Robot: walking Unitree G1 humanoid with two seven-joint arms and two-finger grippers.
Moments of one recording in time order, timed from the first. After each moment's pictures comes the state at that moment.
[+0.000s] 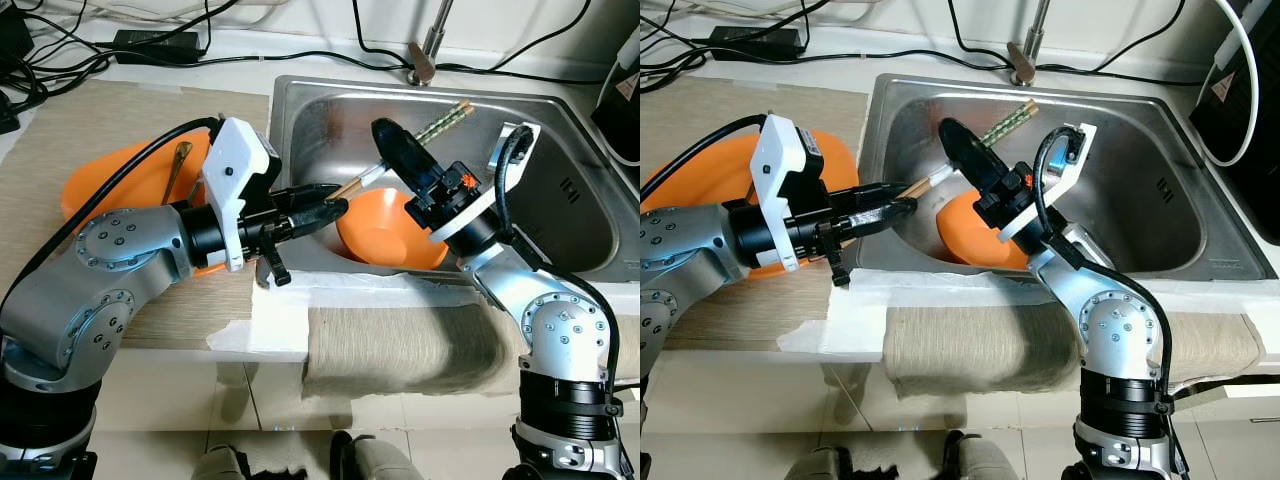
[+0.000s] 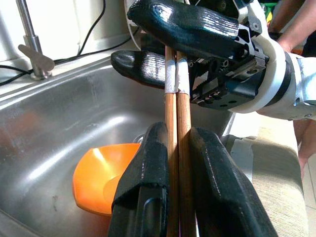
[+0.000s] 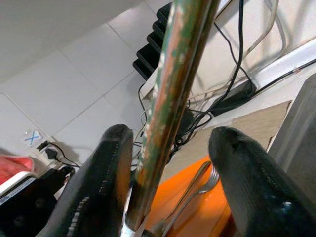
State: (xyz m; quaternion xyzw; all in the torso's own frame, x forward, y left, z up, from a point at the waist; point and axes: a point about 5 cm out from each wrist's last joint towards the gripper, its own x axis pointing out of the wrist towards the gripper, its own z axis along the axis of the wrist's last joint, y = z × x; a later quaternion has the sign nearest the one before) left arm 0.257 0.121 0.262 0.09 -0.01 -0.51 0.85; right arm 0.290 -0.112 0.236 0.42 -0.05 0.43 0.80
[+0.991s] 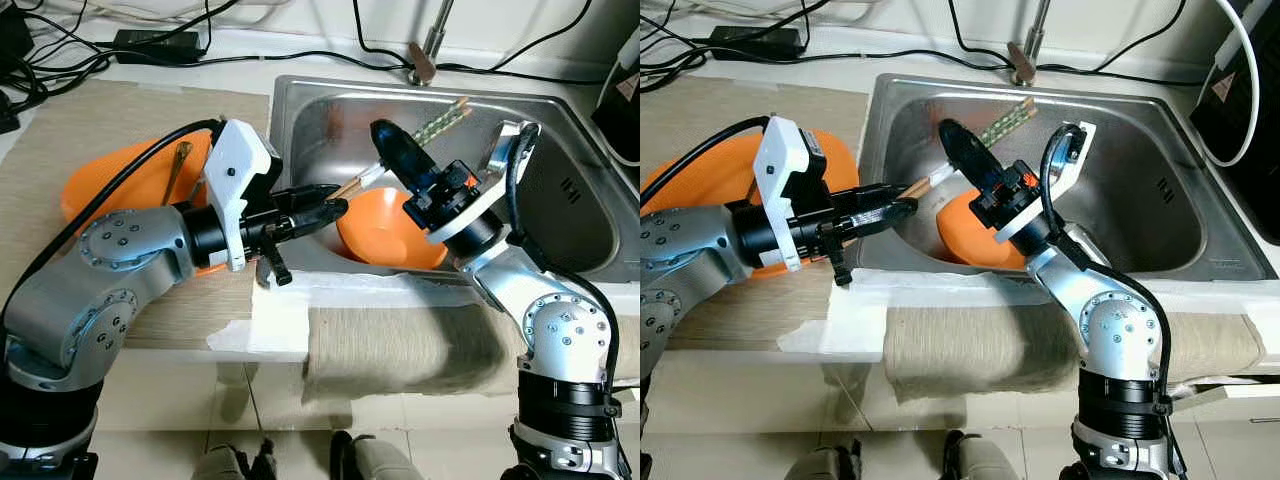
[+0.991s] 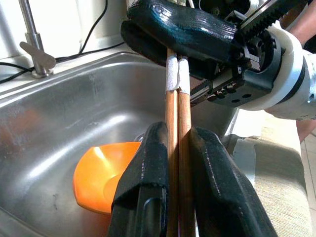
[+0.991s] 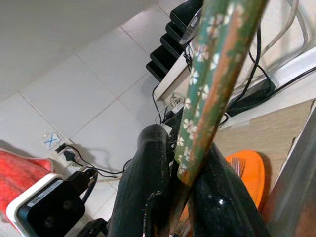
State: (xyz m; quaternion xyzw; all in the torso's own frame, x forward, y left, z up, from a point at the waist) left arm 0.259 0.120 0.260 0.08 -0.01 -0.51 0.86; right arm 0.287 -0.109 0.239 0.43 -0.05 0.44 0.78
